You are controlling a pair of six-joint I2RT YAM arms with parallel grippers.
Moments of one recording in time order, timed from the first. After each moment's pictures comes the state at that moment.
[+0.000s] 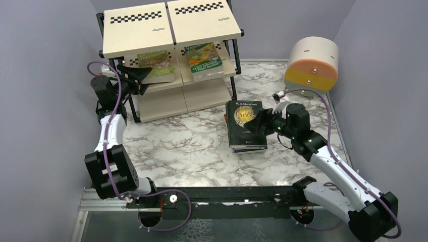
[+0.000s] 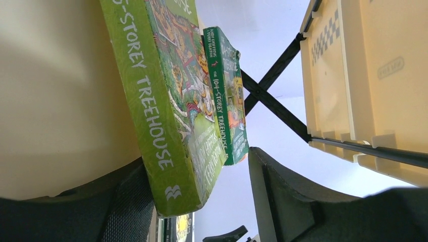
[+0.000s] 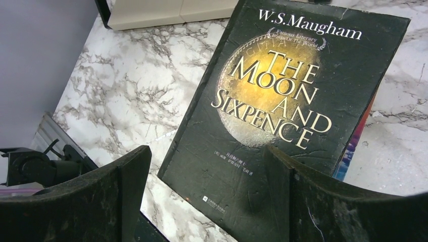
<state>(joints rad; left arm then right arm) 0.34 1.39 0.96 0.36 0.78 -1.32 0.46 0.91 0.69 -0.18 -0.29 0.42</state>
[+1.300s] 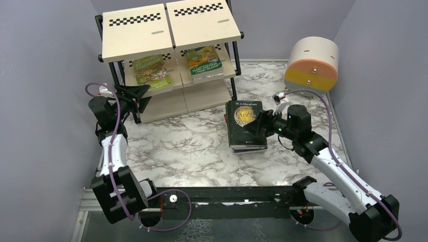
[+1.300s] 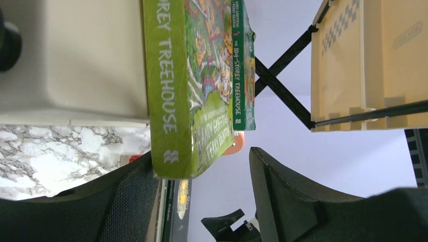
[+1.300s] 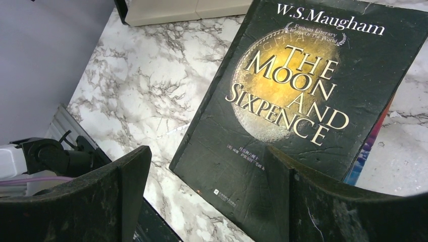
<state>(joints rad) 0.44 1.17 0.71 0.34 0.84 -1.36 0.46 0.88 0.68 -0.17 -0.34 0.43</state>
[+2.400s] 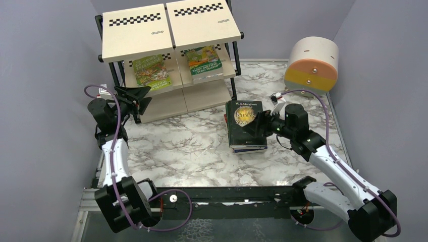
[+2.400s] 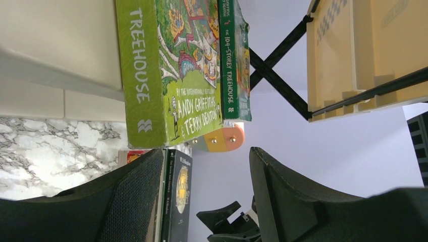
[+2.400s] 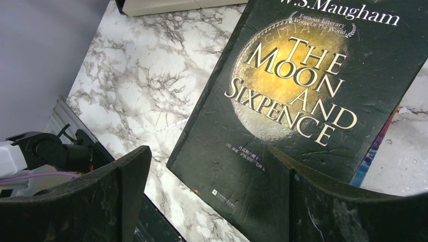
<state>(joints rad) 0.44 1.06 0.68 0.28 0.85 -1.33 0.46 0.92 0.68 -0.17 -0.36 0.43</state>
